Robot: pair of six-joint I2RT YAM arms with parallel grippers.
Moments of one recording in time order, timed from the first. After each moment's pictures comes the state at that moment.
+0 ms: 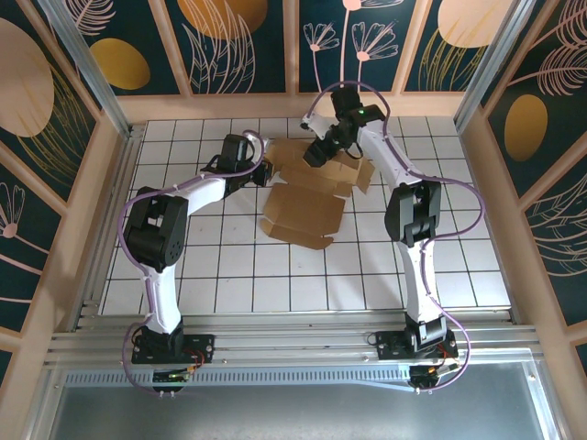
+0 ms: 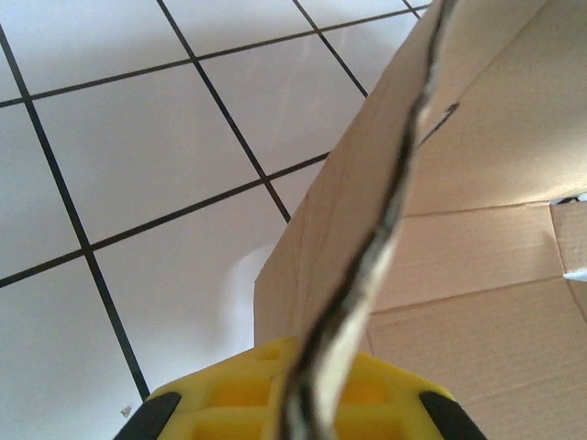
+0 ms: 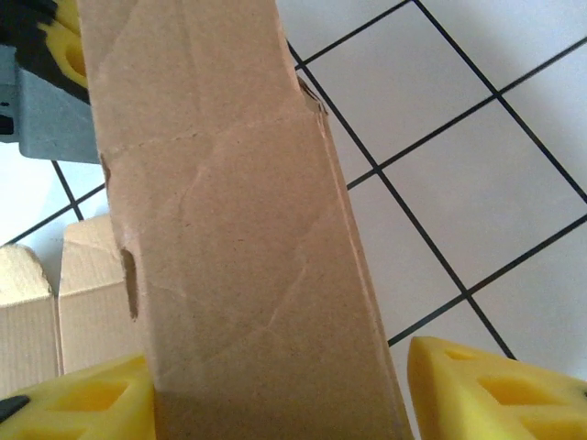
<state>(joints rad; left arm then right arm) -0.36 2.01 1.34 0.02 0.27 -0.09 0.37 2.30 2.28 -1.01 -0.47 -0.58</state>
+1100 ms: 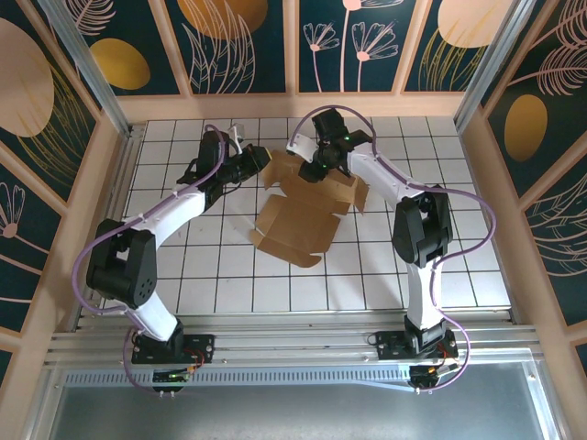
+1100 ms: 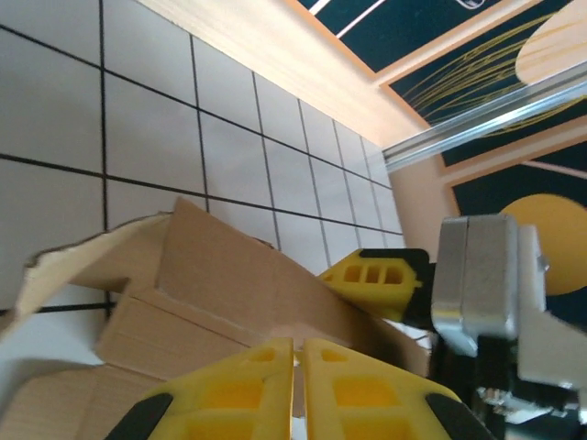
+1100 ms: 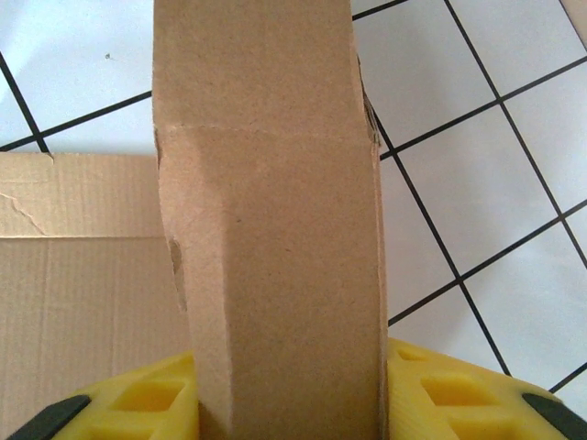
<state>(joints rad) -0.36 1.69 1.18 0.11 0.40 -0.90 0.51 2.04 1.82 -0.72 -0.20 -0.66</state>
